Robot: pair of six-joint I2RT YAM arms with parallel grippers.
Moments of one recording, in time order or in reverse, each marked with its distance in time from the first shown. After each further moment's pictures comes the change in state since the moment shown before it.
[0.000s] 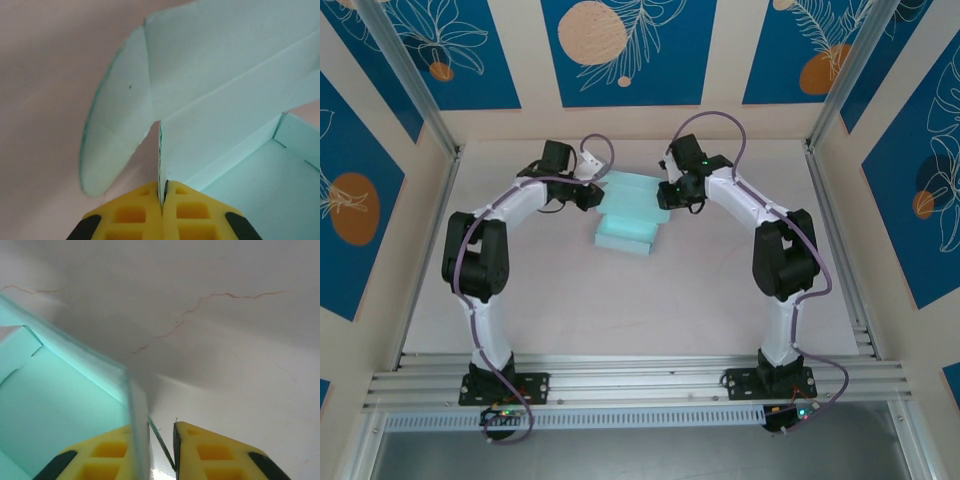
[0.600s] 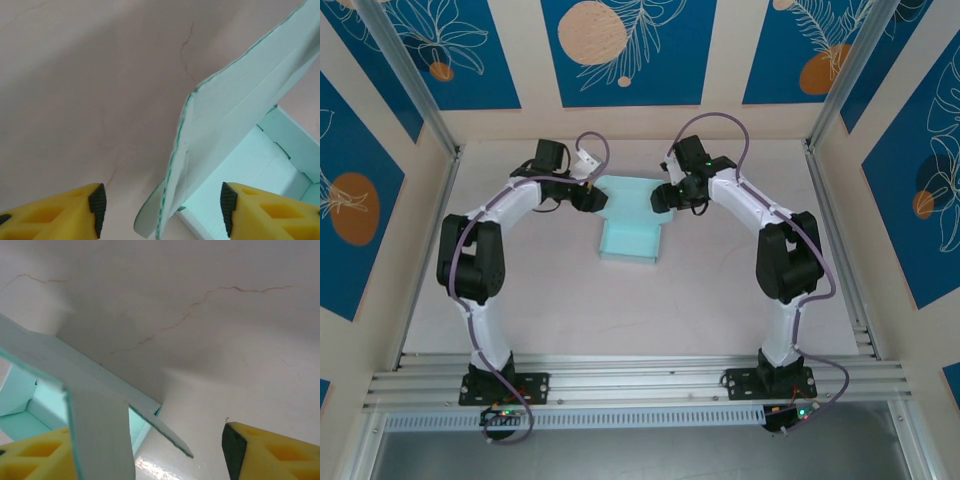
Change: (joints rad) left arm 0.052 -0.002 0.023 -0.047 0.114 0.098; right arm -0.039 -0.025 -0.028 -0.002 -0.089 -0.058
